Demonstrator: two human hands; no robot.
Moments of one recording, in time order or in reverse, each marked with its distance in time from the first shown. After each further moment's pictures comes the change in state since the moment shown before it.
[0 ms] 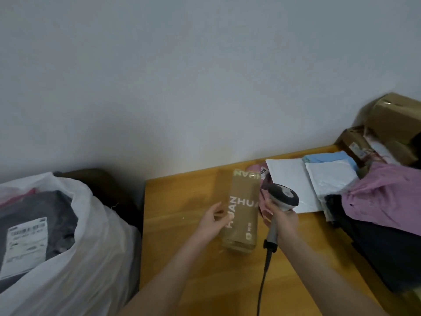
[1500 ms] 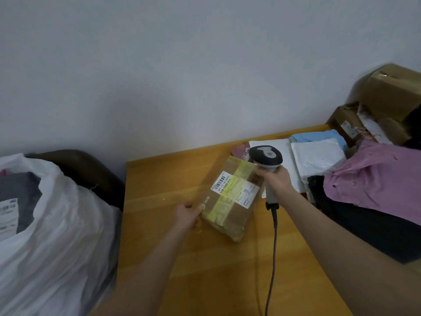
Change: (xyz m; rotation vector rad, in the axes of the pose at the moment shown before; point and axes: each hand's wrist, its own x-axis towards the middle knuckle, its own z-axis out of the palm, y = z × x) left_hand 0.013 -0.029 0.038 -0.109 0.334 -0.406; right_hand 0.071 -0.047 -0.038 -0.462 -0.154 -0.170
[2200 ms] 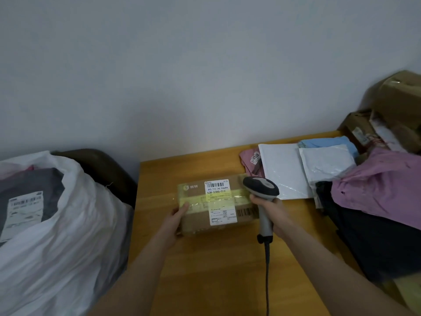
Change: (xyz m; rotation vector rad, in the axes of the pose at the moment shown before) left_hand -0.012 -0.026 -0.051 -0.439 -0.175 -0.129; right_hand -0.059 0.029 0.009 0.242 -0.263 0.188
